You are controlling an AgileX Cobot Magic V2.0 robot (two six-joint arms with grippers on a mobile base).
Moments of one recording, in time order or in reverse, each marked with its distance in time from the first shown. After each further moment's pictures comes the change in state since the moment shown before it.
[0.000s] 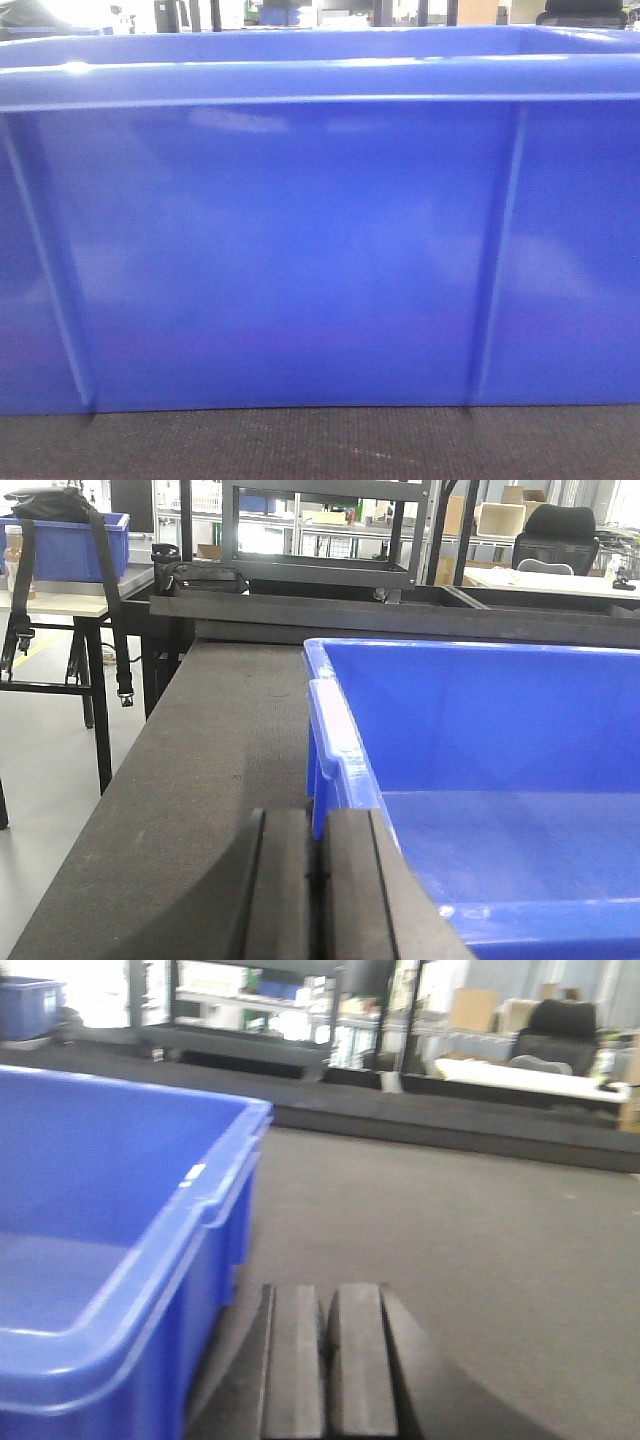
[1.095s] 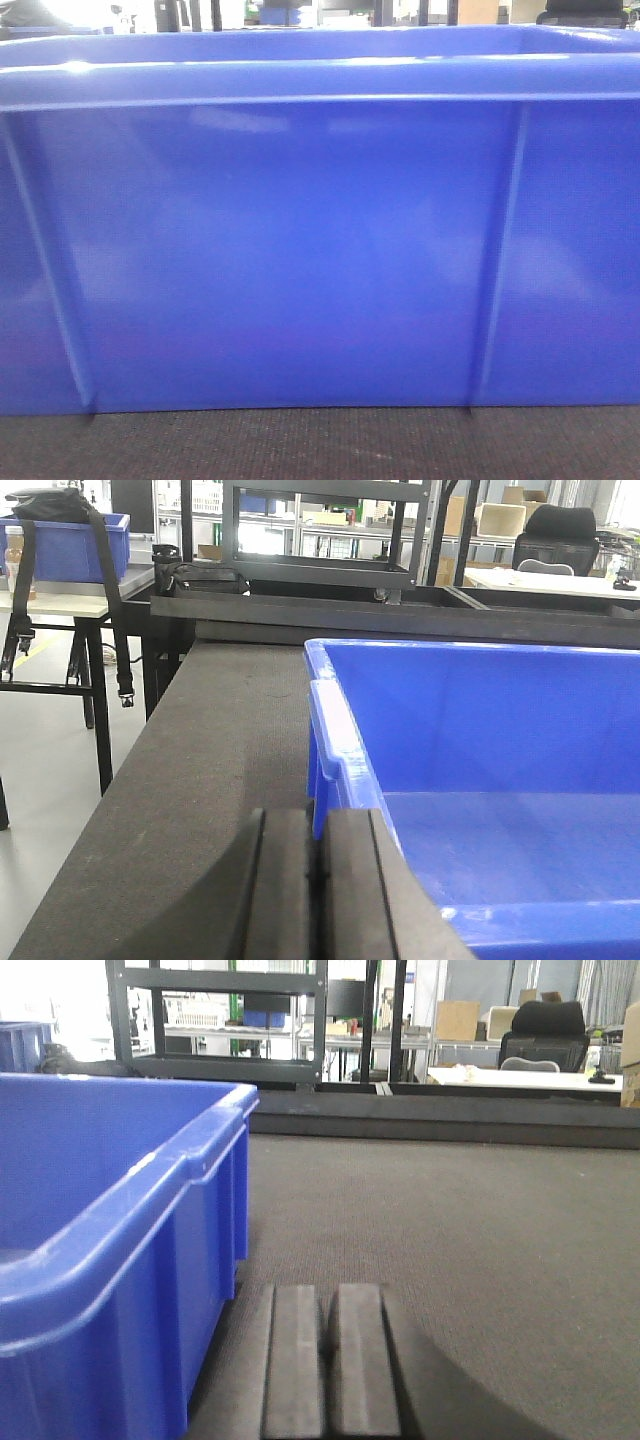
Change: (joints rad) left arm 0.000 0.000 0.000 0.000 0.000 0.000; right arm -0.027 -0.002 0.202 0.105 -0.239 -0.008
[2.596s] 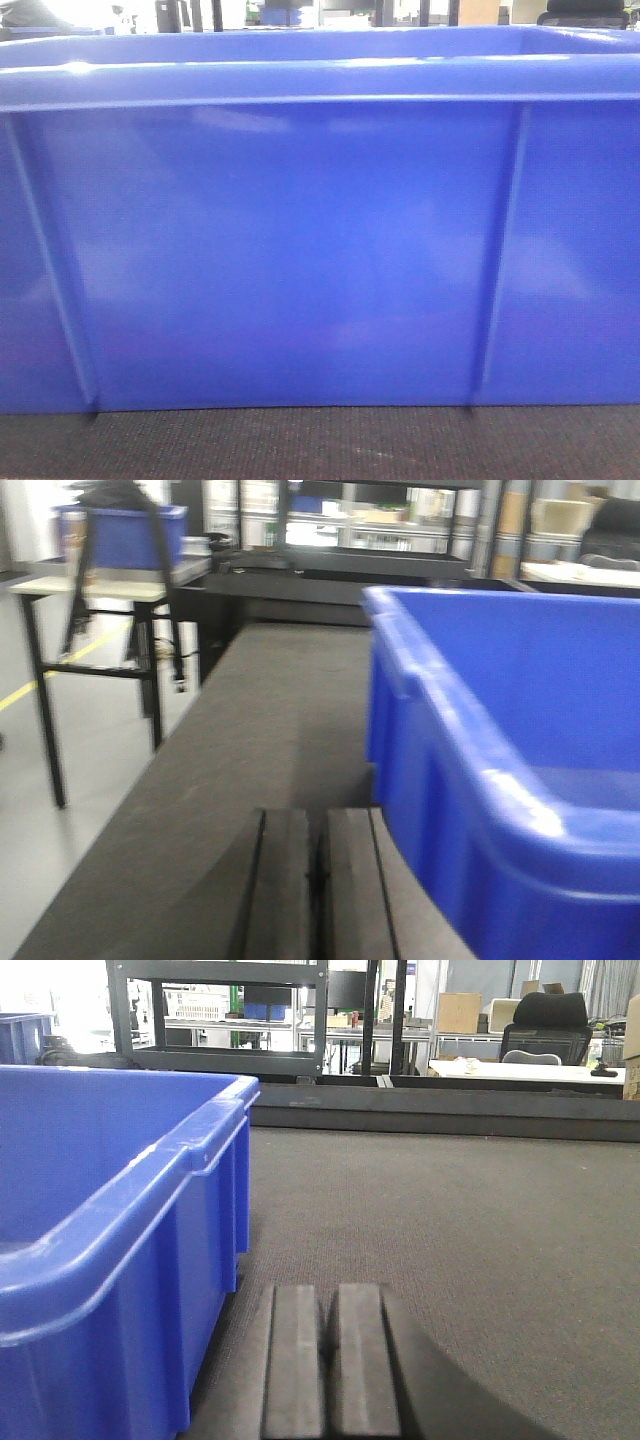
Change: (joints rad) left arm 0.168 0.000 0.268 -0.126 -0.273 0.124; right arm 0.000 0.000 0.000 0.000 0.008 0.000
